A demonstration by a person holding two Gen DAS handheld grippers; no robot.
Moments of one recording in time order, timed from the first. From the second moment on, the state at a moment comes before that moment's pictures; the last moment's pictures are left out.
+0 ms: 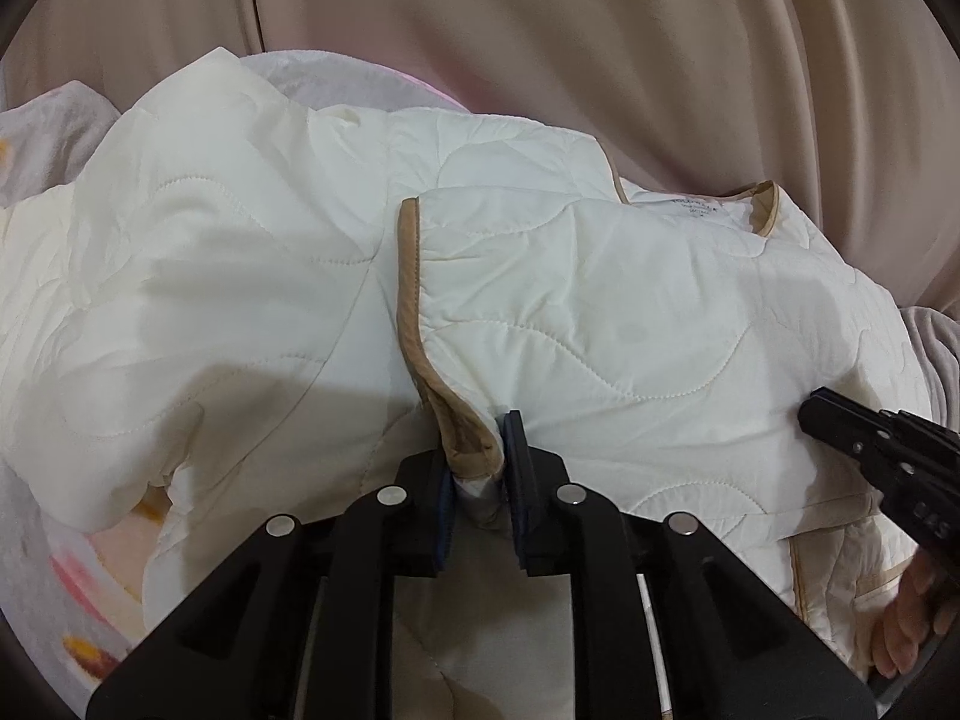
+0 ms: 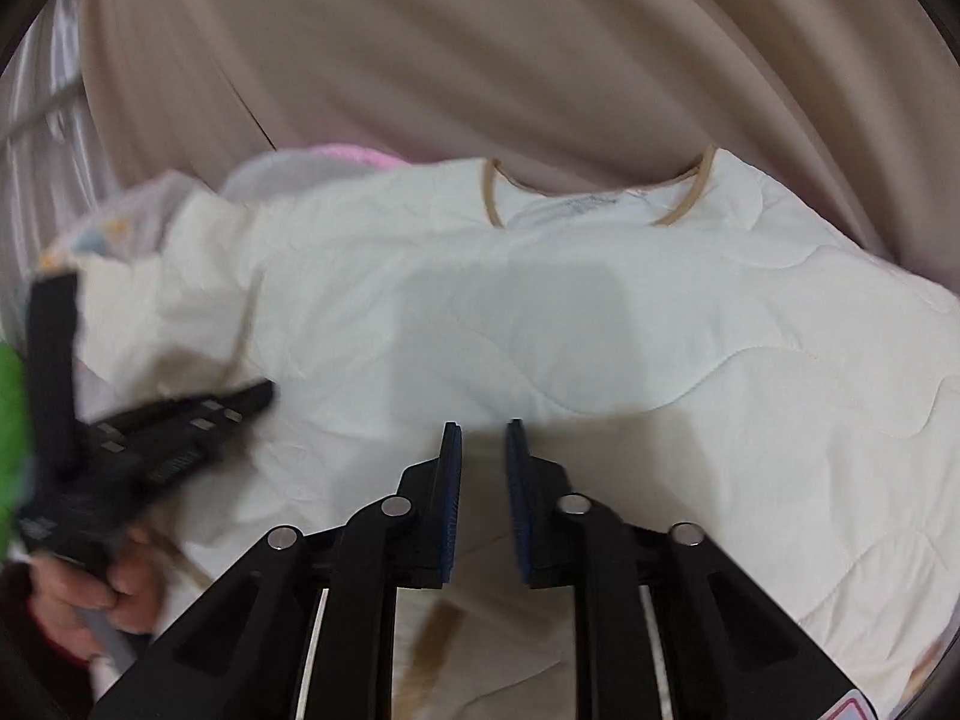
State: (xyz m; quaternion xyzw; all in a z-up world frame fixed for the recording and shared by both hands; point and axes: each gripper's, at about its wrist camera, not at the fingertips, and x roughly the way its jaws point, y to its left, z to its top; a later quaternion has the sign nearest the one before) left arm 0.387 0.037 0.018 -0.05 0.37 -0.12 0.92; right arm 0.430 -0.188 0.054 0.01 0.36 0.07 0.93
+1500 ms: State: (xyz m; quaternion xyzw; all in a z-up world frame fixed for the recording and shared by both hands) left arm 0.323 0.316 0.080 -0.24 0.31 0.13 0.91; right arm 0.287 -0.336 0.046 0.09 0.34 -0.05 0.93
